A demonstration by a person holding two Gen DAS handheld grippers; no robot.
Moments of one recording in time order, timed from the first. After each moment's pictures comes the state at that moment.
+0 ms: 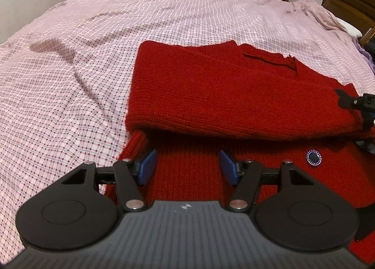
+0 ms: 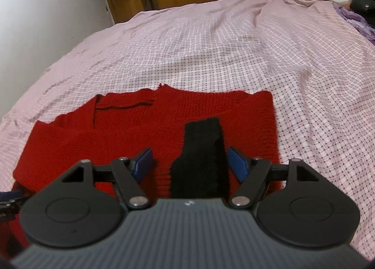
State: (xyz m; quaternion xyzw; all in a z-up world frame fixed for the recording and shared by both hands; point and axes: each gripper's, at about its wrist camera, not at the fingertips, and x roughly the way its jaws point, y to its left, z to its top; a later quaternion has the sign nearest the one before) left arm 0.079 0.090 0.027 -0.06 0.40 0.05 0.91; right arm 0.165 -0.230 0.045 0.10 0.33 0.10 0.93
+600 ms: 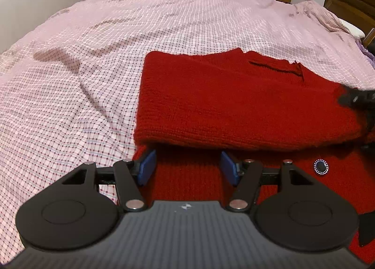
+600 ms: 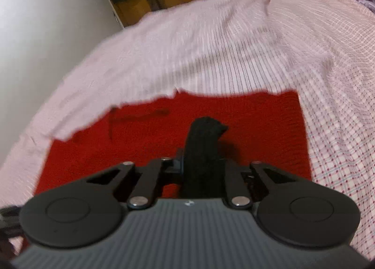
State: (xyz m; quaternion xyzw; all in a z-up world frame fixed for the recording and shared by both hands) left arm 0.086 0.096 0.032 -0.05 0.39 0.06 0.92; right arm 0.177 -0.231 0.061 0.15 0.30 0.14 0.93
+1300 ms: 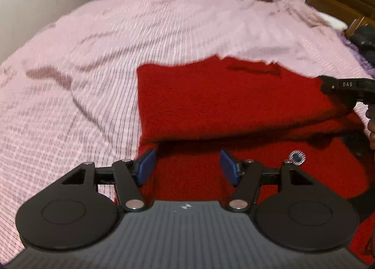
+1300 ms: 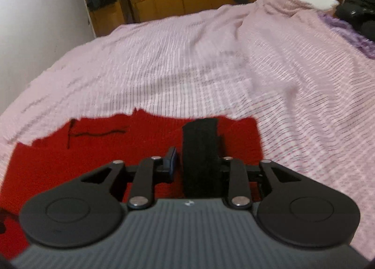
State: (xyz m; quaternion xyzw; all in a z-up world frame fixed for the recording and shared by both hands) left arm 0.065 0.081 0.055 -0.02 0.37 0.02 0.93; right arm 0.181 -0.241 0.056 0.10 0.29 0.04 0.95
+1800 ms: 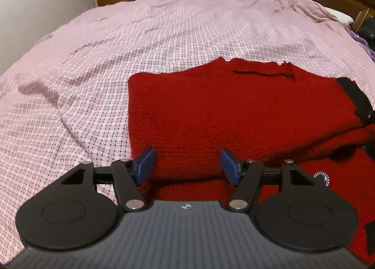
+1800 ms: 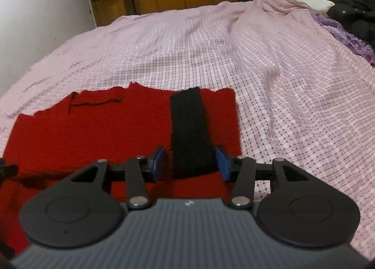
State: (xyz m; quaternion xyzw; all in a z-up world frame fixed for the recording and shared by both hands) left arm 0.113 0.073 0.031 0.02 0.36 0.03 0.93; right arm 0.151 -0.251 0.028 0.08 0.31 0.04 0.95
